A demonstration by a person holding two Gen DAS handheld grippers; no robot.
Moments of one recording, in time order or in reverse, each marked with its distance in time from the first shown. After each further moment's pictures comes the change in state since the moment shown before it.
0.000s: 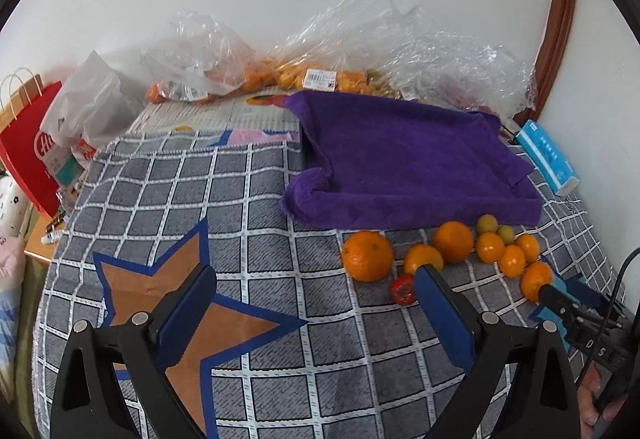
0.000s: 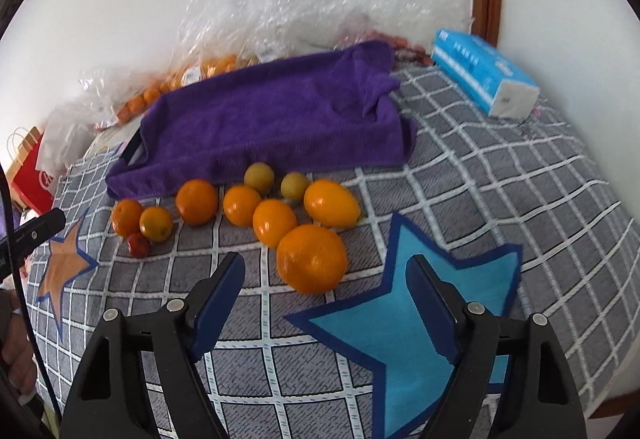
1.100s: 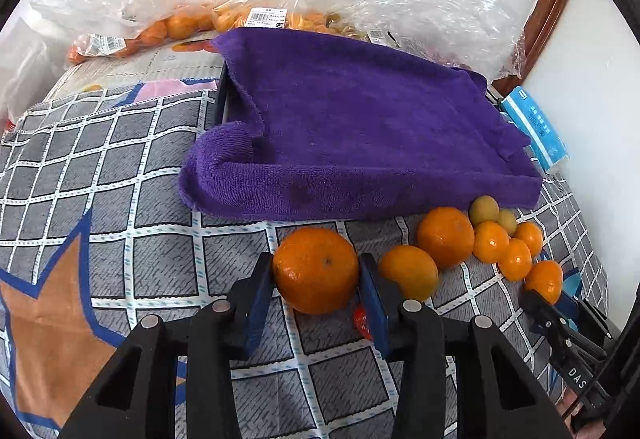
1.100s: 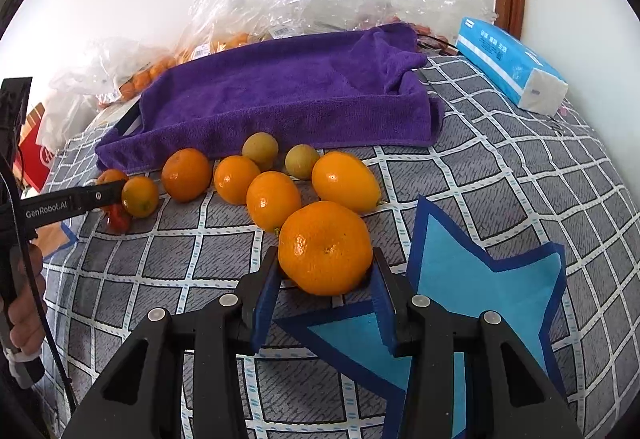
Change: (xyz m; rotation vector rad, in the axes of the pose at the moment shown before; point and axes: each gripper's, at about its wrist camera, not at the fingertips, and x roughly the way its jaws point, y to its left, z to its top) left arm 0.081 -0.028 0.007 0.026 0.141 -0.156; right arm 0.029 0.002 -0.010 -0.049 -0.003 0.010
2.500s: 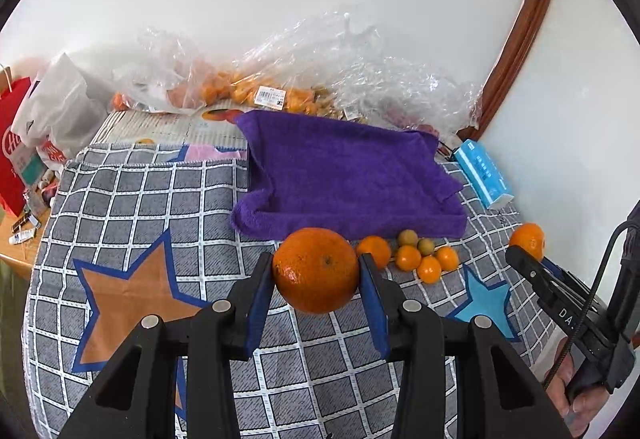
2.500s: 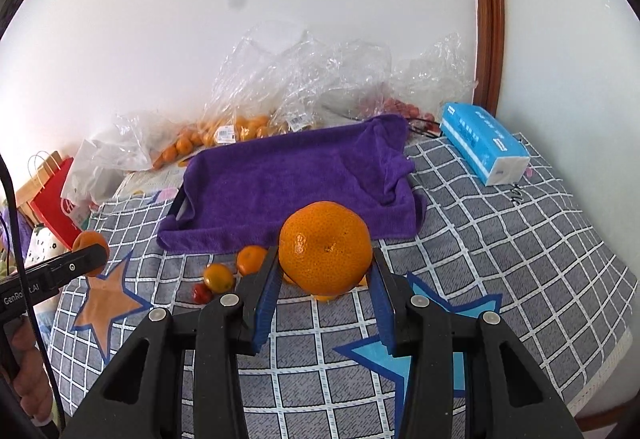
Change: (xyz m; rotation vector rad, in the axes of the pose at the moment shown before) left arm -0.135 -0.003 -0.001 -0.028 -0.140 -0.052; right arm -0.104 0.030 0.048 0.041 -0.150 -0.011
